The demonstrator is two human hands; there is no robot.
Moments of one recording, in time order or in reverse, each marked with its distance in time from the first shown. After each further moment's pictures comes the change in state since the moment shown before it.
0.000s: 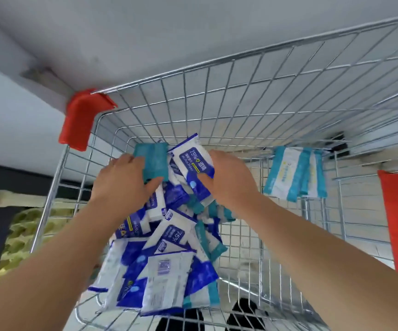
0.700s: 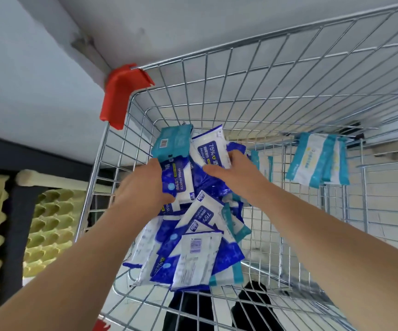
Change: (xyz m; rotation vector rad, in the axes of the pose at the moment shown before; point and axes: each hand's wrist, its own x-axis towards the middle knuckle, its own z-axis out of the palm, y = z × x) left_hand -0.030 -0.025 0.012 -0.268 -0.251 -0.108; right_hand -0.006 -0.032 0.031 0.673 -0.219 0.385
